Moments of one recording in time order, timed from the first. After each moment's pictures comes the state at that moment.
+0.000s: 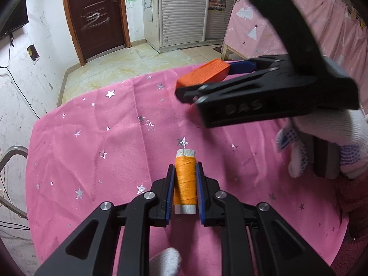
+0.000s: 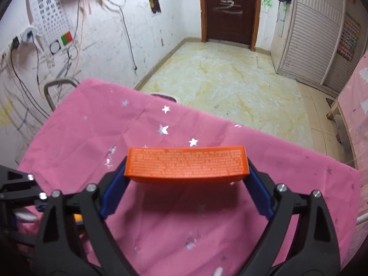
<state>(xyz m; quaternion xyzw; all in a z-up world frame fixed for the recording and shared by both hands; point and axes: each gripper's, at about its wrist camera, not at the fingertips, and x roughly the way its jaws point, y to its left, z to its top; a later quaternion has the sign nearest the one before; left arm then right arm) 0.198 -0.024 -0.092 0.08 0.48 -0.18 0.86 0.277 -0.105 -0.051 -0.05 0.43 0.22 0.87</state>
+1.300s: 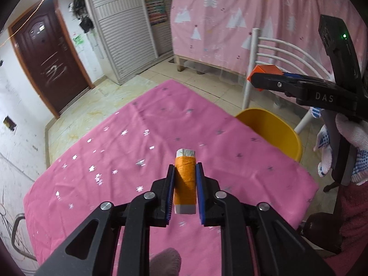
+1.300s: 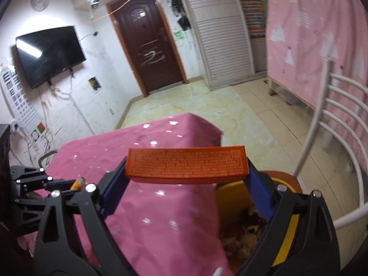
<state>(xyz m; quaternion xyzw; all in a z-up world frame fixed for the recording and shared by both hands) 0.118 -0.242 -0.038 0.21 0.41 -0.28 0.85 0.095 -0.422 -0.024 0.15 0.32 0.04 0.94</state>
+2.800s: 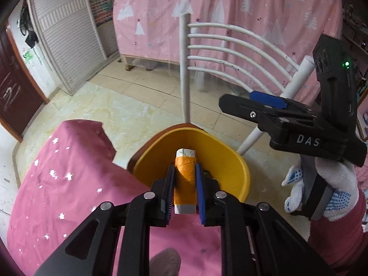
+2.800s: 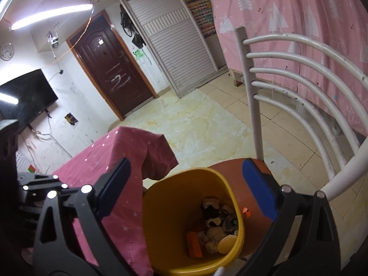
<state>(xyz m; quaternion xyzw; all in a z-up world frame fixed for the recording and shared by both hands) 0.115 -0.436 -0.064 0.23 0.43 -0.39 0.78 0.046 -0.555 -0.068 0.25 0.29 -0.04 0.92</state>
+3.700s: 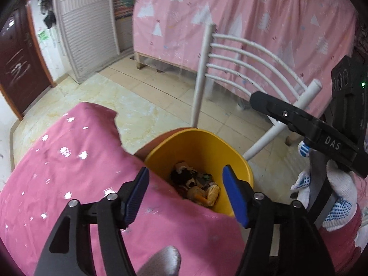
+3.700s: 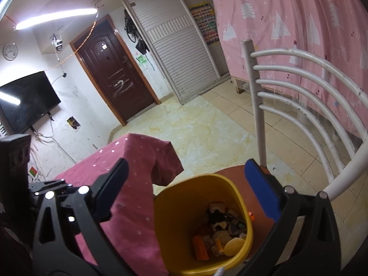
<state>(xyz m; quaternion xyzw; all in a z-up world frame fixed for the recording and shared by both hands) 0.124 -0.381 -0.054 0.16 0.44 -0.36 0.81 0.044 -0.530 -0.042 0.24 0.27 -0.03 0.93</state>
